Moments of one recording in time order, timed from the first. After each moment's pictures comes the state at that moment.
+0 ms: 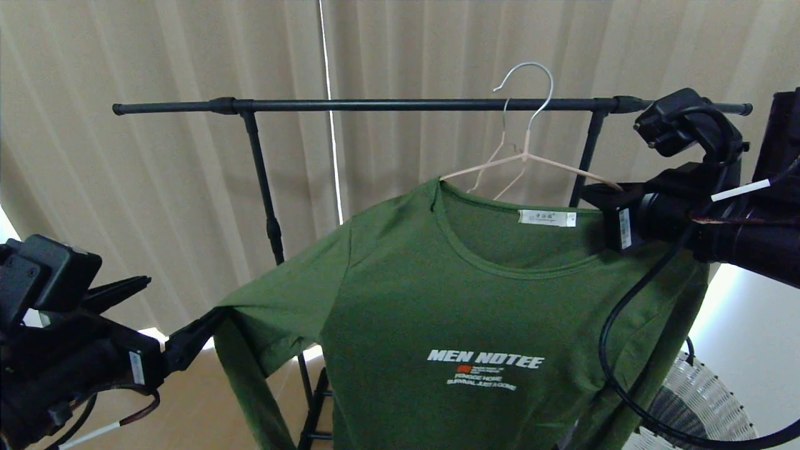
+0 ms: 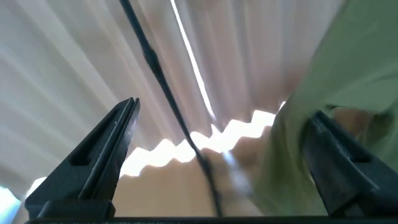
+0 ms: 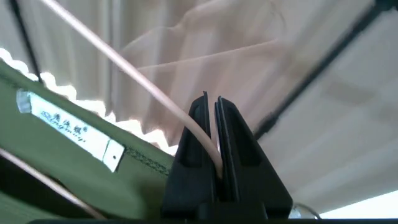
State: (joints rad) left arm -0.26 1.16 -0.31 -0.65 0.06 0.20; right arm 0.42 1.48 -0.96 -0.30 -0.20 -0.21
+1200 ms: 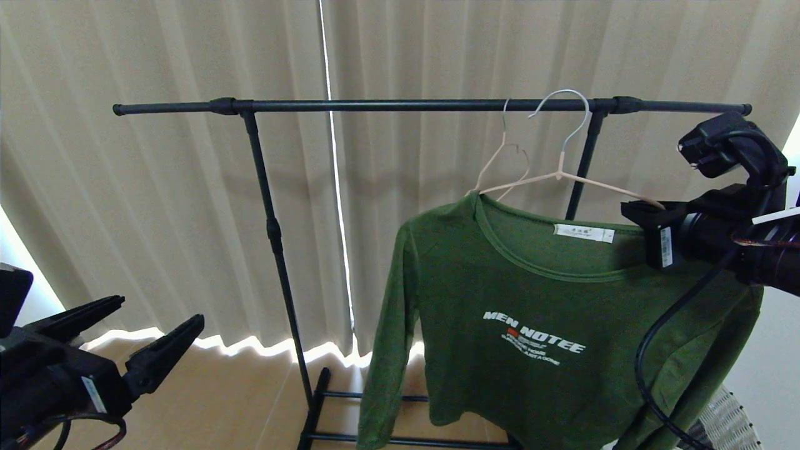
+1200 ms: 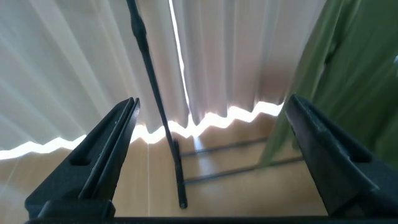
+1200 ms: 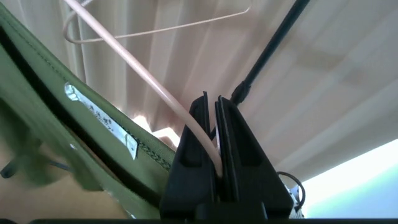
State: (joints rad) left arm -0.27 1.03 -0.27 -0.60 0.06 0.08; right arm 0.32 1.41 -0.85 -0.31 -0.19 -0.21
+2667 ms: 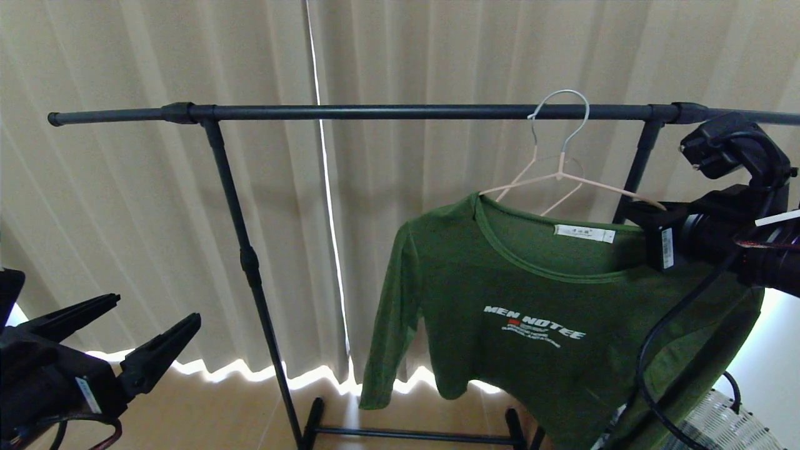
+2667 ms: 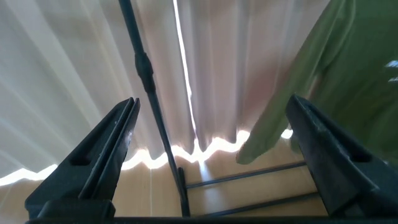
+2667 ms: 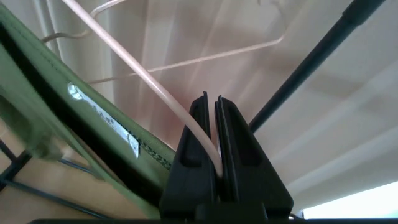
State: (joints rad) left arm -0.27 1.01 -0.27 -0.60 0.06 0.08; right arm 0.32 1.40 -0.84 -0.31 -0.19 -0.21
